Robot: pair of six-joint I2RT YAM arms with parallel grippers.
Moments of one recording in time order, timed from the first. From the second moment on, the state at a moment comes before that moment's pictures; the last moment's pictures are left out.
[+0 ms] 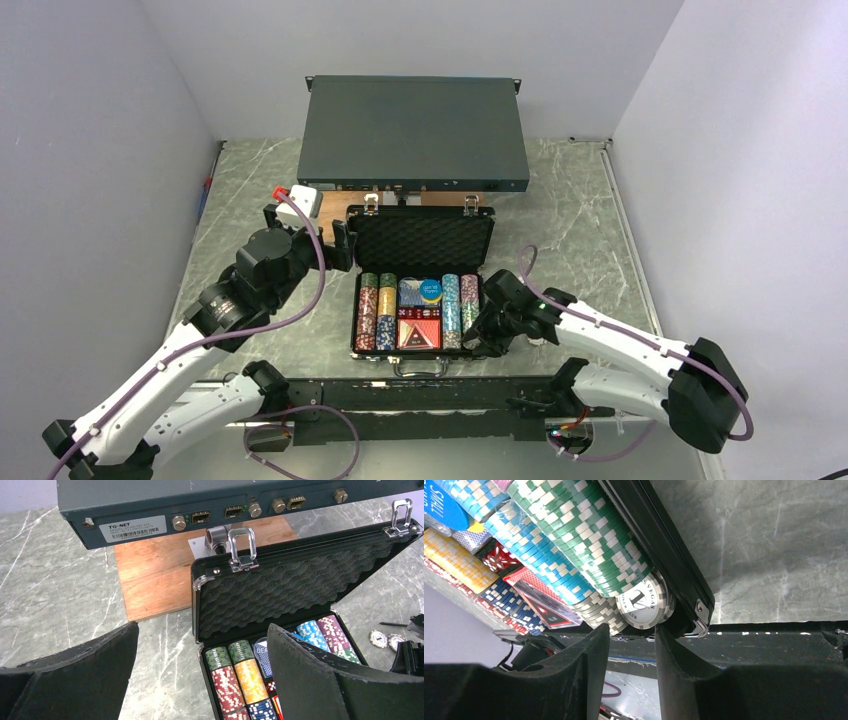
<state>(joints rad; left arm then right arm) -0.72 0.74 0.91 -0.41 -0.38 -0.20 0.80 1.03 0.53 -0.65 -0.11 1.47</state>
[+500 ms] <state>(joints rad) -0.72 0.74 0.91 -0.41 -0.38 -0.20 0.83 1.07 0.62 -0.69 0.01 1.46</state>
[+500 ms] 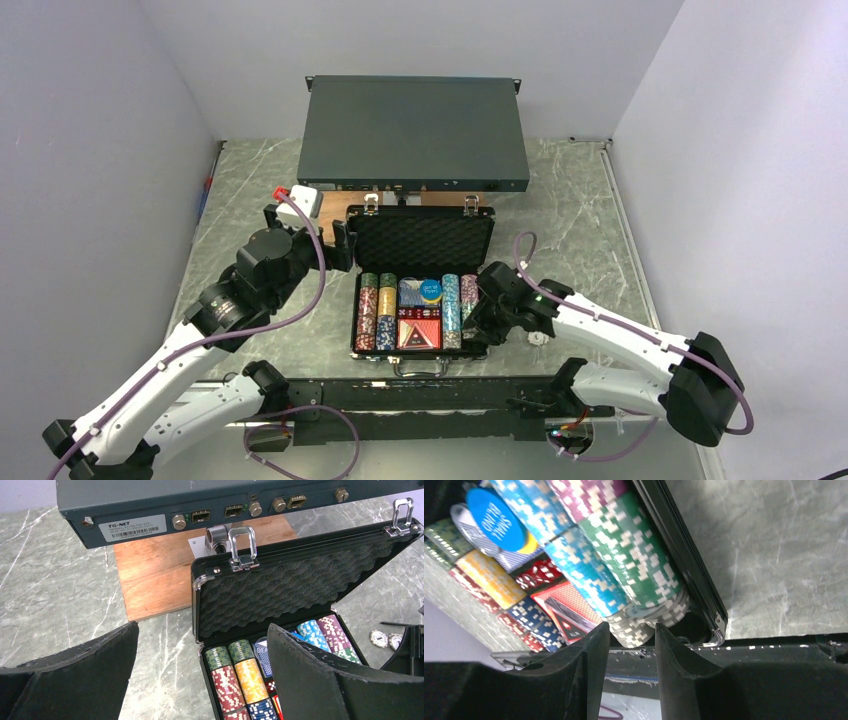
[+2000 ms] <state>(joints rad) -0.72 0.70 0.90 -0.40 -0.32 -0.20 0.26 1.10 0.54 -0.87 0.13 0.93</state>
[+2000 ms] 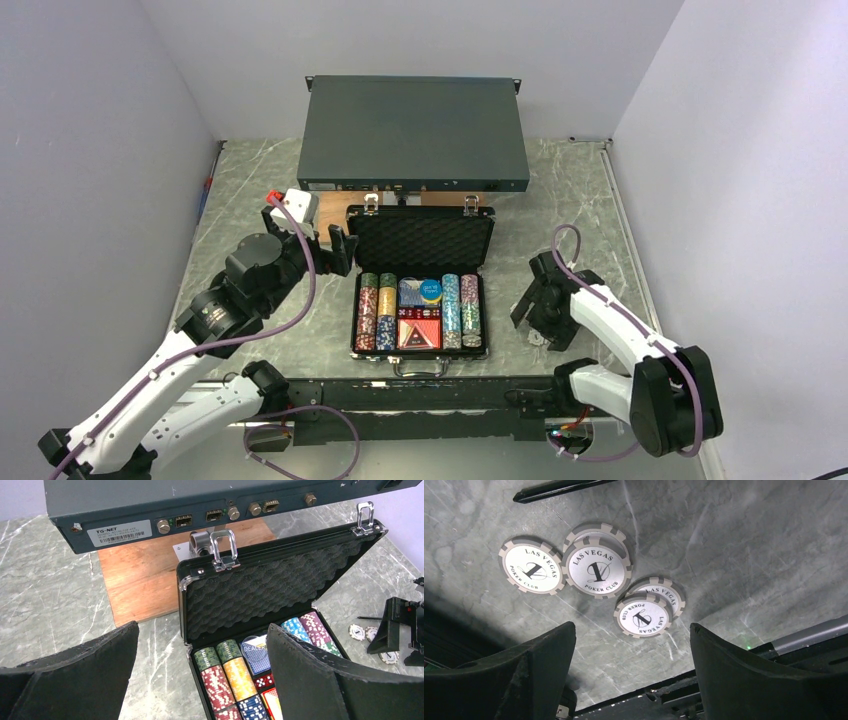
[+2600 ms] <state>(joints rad) -0.72 0.70 0.90 -0.40 -0.31 -0.20 0.26 1.13 0.53 -0.84 0.13 0.92</state>
